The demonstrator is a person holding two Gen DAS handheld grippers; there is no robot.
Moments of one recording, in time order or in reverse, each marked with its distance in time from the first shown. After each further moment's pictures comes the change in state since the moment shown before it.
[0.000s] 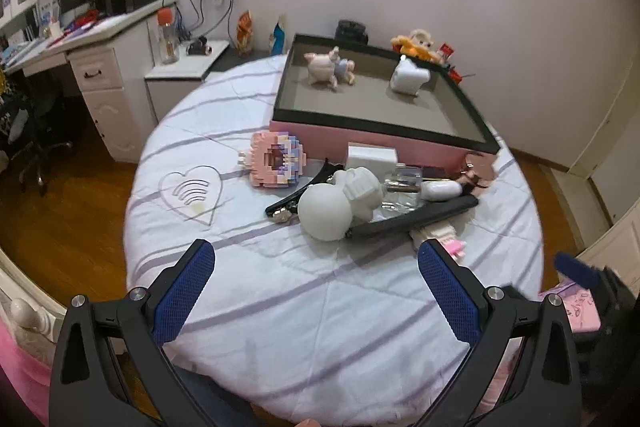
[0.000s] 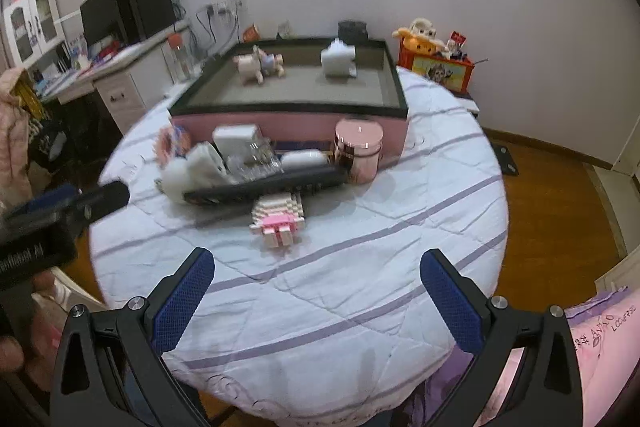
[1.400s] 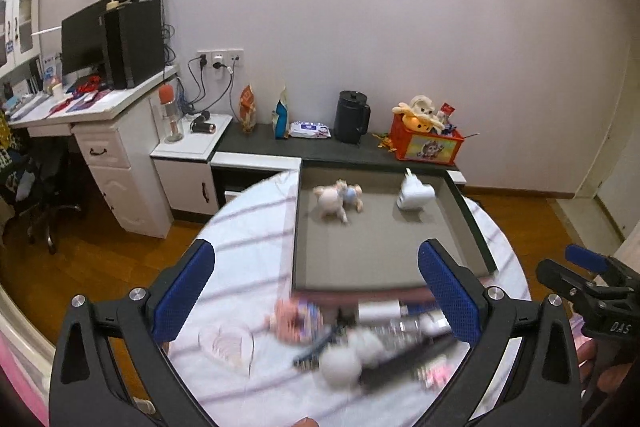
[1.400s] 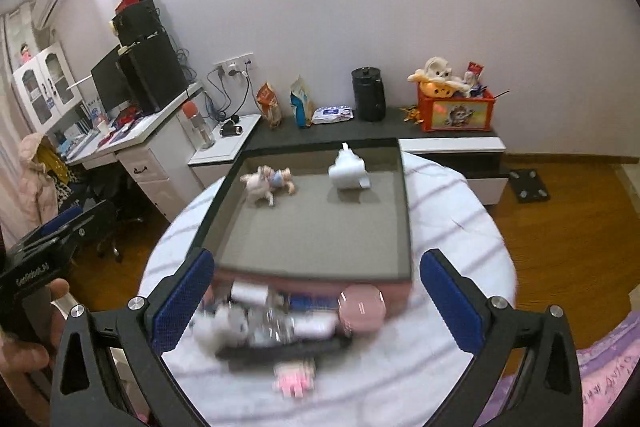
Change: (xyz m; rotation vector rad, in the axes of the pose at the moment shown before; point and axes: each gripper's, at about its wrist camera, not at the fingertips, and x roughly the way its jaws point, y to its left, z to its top) left arm -0.053 0.009 0.117 0.053 -0.205 0.009; right arm -0.025 -0.032 0.130 0.094 -0.136 0.134
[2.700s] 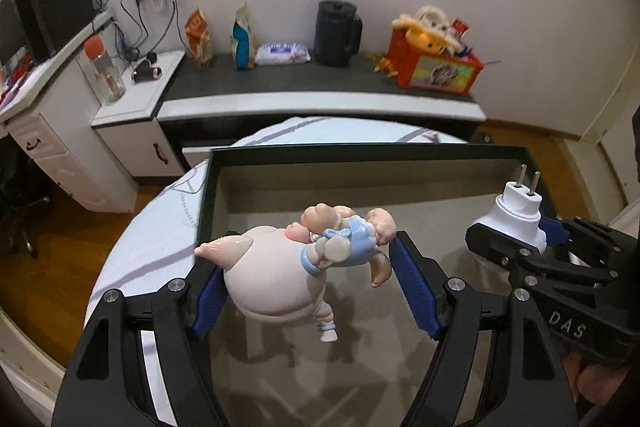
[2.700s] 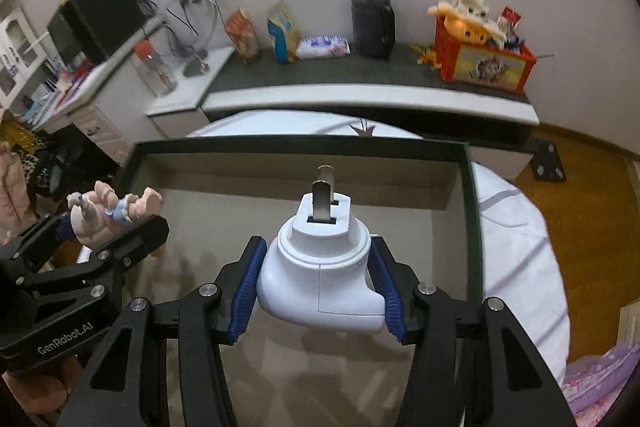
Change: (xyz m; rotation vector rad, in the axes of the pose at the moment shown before) left arm 0.288 -0.042 0.062 0.081 0.339 -0.021; right arm 0.254 -0.035 0.080 -0.017 0.311 -0.024
